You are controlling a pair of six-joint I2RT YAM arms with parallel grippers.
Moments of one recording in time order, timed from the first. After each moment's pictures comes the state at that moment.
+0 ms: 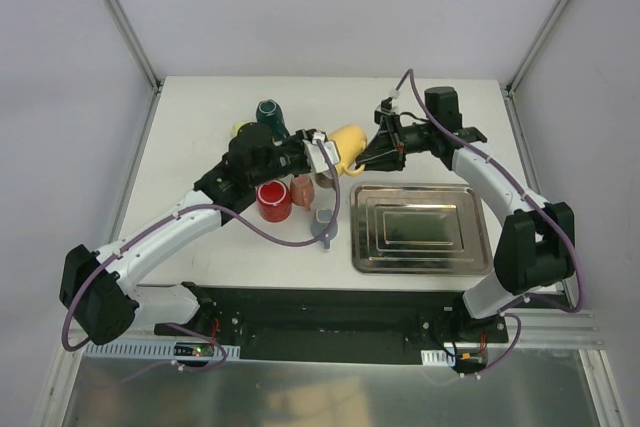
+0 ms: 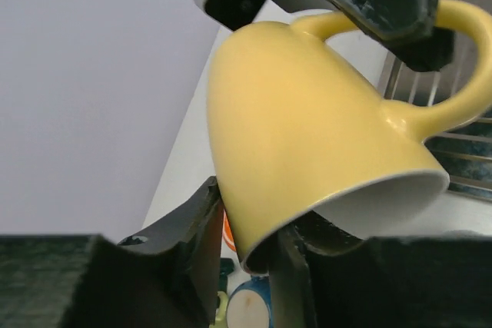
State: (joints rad) left arm -0.71 1.21 1.00 0.03 0.29 0.69; right arm 0.29 1.57 1.26 -0.30 -1.42 1.05
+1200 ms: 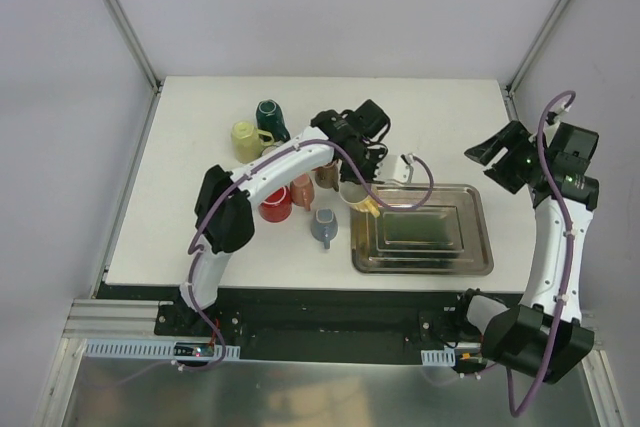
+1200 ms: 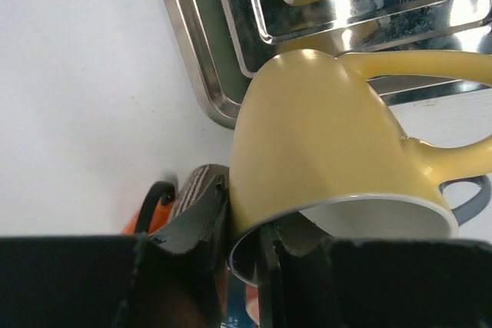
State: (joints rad) left arm -0.85 2.08 2.02 -1.06 0.29 0.90; right arm -0.34 1.08 1.16 -0.80 -0.53 0.44
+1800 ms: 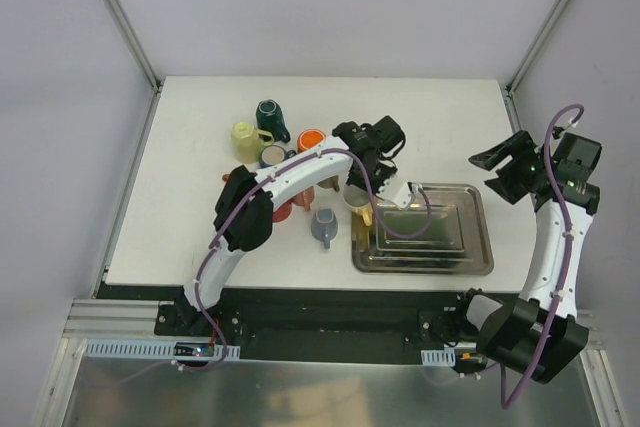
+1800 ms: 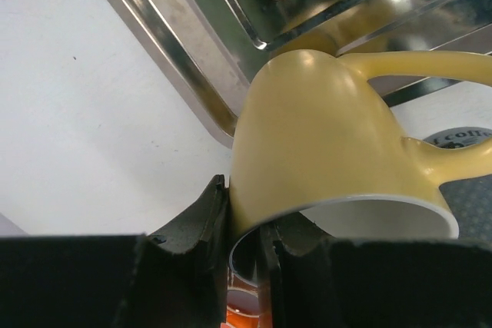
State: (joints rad) left arm -0.92 2.22 2.08 -1.10 0.19 1.25; right arm -0.42 1.08 1.09 -0.80 -0.54 0.53
